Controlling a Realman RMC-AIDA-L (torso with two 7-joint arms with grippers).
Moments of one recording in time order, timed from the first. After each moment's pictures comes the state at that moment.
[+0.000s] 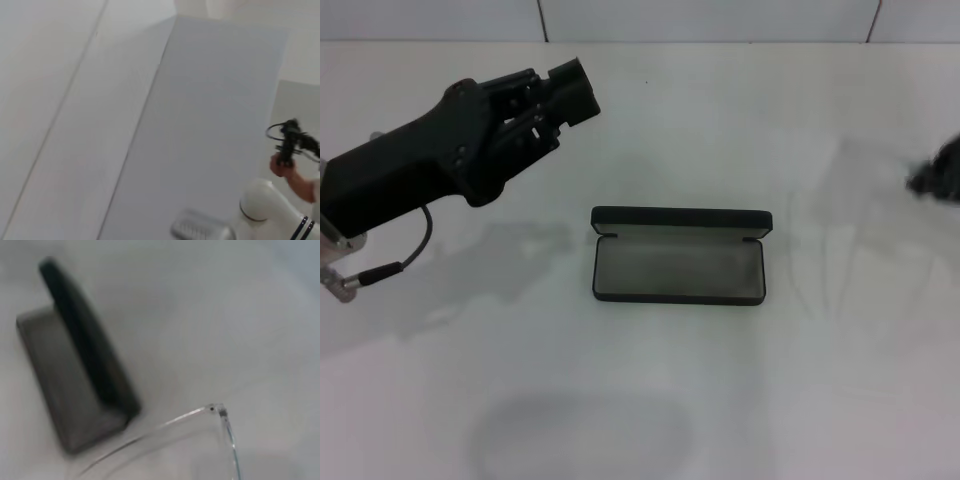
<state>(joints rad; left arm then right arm) -0.33 -2.08 1.05 0.76 1.22 1.78 -1.46 0.57 2.02 -1.11 -1.43 -2.52 -1.59 2.07</state>
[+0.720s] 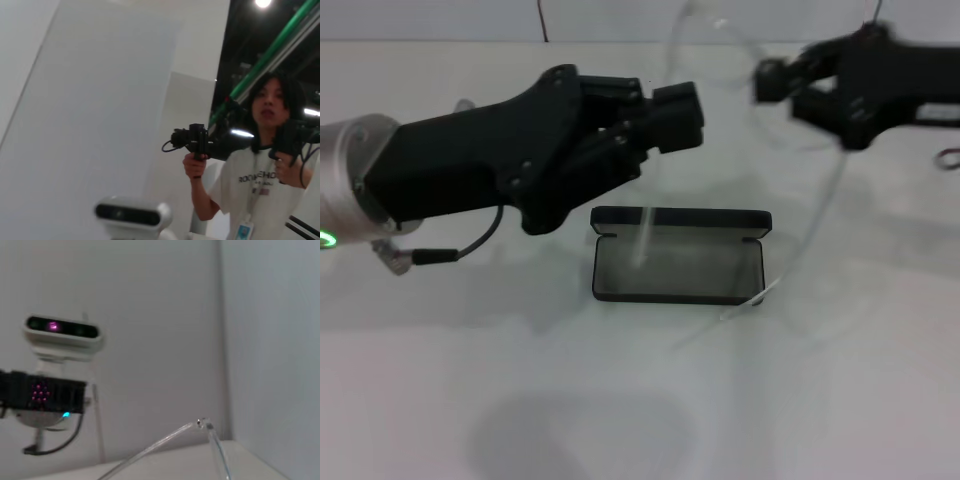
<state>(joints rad) -0.49 -2.09 1.12 0.76 1.22 1.94 -1.52 0.43 2.02 -1.17 -1.22 -1.55 -1.45 1.68</state>
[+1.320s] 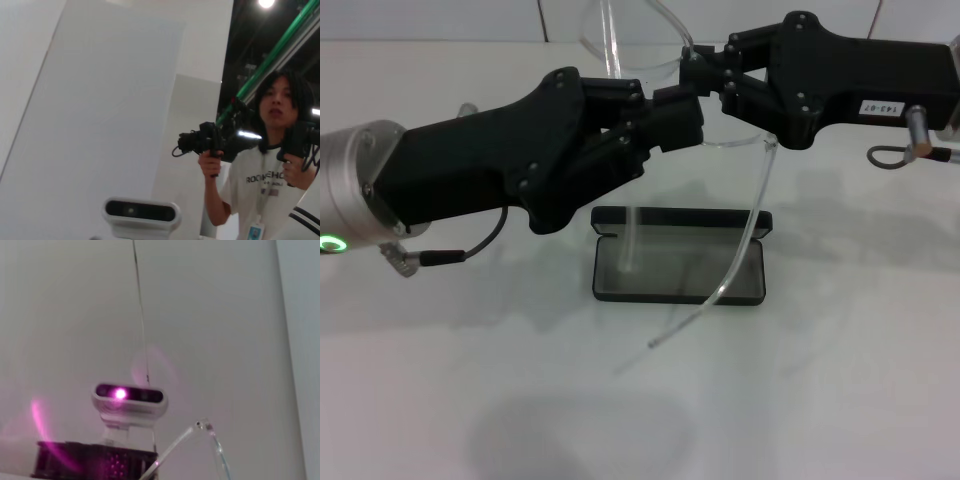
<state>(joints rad) -0.50 -2.09 1.12 0.71 1.22 1.93 -1.46 0.56 2.02 -1.23 -0.95 -1.32 -1.53 1.49</state>
